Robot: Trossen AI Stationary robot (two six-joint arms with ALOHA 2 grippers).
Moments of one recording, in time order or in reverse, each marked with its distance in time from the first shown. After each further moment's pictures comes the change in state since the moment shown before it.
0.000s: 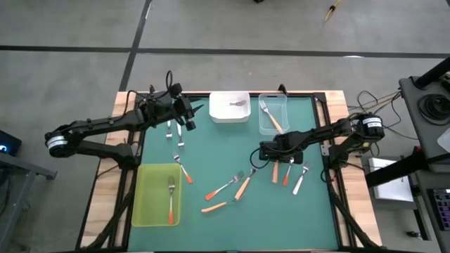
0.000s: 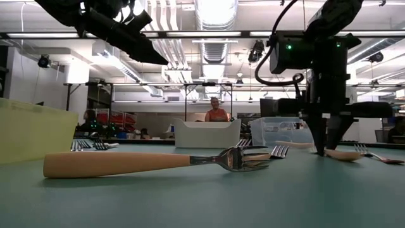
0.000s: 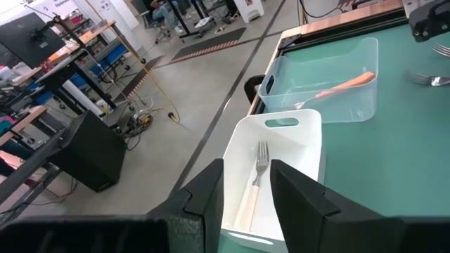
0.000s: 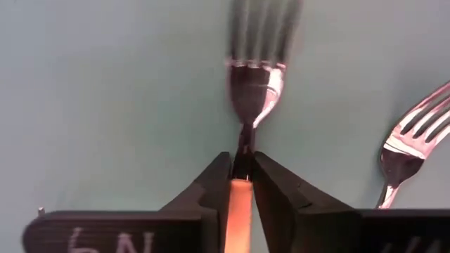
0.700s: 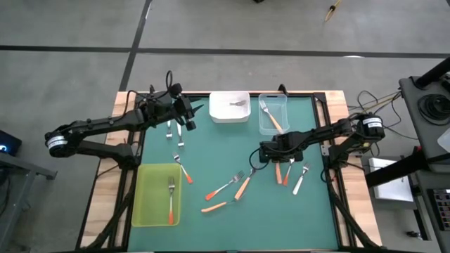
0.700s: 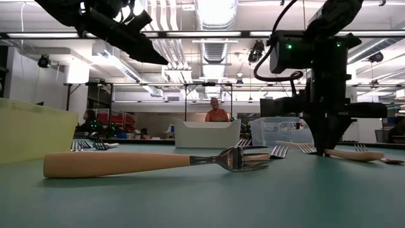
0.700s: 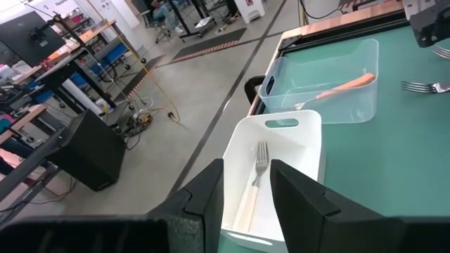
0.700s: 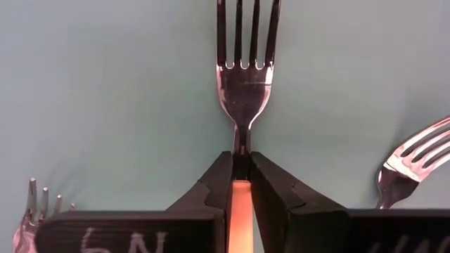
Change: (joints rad) left arm 0.000 0.000 0.000 0.002 0.000 -0.010; right arm 0.002 -0.032 0.000 -0.009 0.007 -0.154
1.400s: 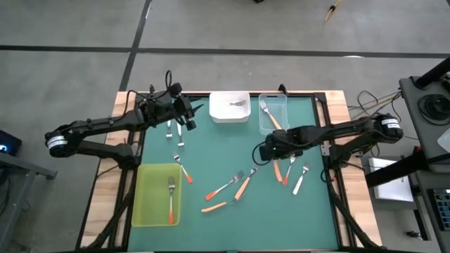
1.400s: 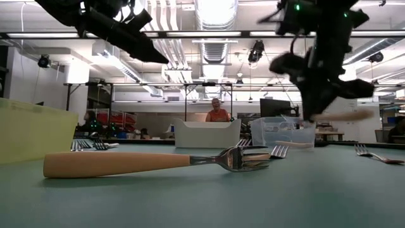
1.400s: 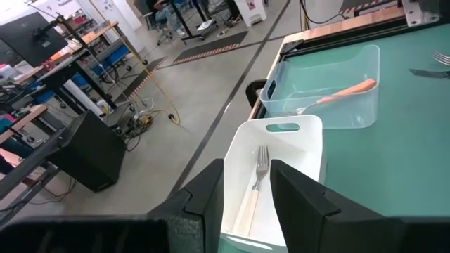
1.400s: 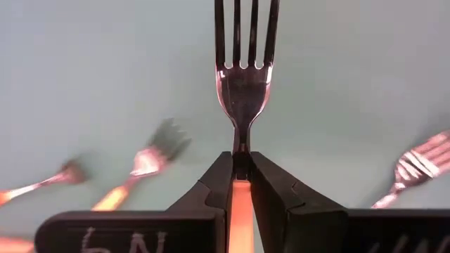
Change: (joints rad) left arm 0.000 0.000 0.002 0.014 0.000 -0.010; right arm 0.000 -0.219 0.048 -0.020 -0.032 -0.148
